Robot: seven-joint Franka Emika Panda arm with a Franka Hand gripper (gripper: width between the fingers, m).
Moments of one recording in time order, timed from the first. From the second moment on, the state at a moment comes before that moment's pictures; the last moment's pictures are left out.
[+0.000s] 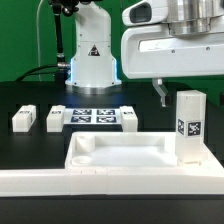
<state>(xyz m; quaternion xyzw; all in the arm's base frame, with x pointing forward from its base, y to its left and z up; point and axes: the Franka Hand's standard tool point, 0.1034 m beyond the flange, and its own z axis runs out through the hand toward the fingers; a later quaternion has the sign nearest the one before) 0.638 0.109 0.115 -0.97 0.21 0.01 0.07</state>
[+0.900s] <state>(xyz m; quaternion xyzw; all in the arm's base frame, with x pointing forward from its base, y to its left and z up) 0.650 0.102 0.120 -1.00 0.01 -0.01 0.05</state>
